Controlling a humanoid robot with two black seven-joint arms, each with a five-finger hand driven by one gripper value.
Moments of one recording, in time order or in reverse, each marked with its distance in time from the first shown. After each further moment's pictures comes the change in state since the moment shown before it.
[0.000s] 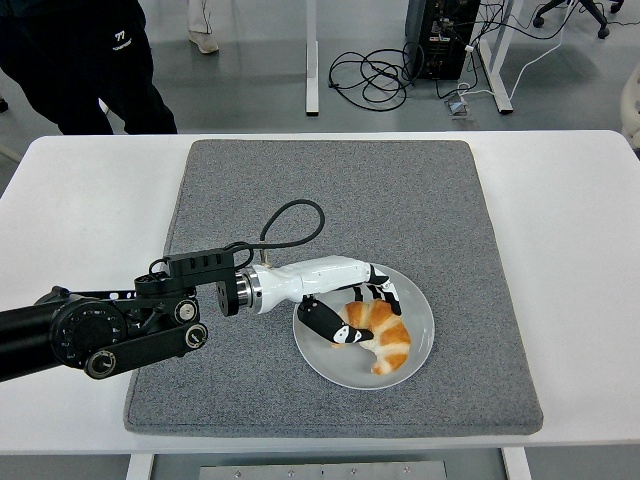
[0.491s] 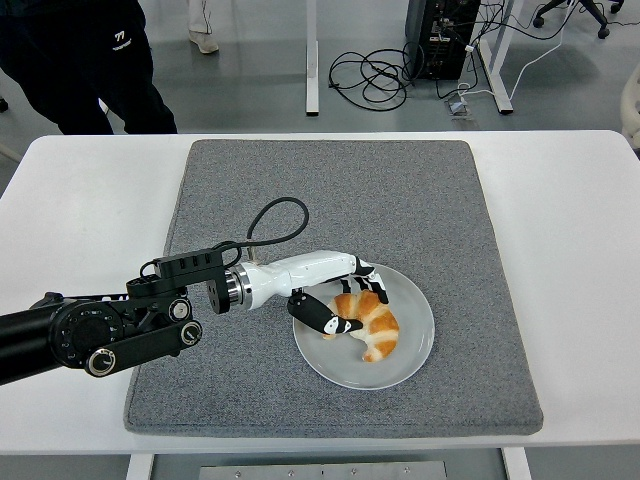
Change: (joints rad) left arm 0.026 -0.009 -0.012 0.062 -0.020 0.029 -0.023; right arm 0.000 0.000 0.000 0.000 0.000 0.001 0.000
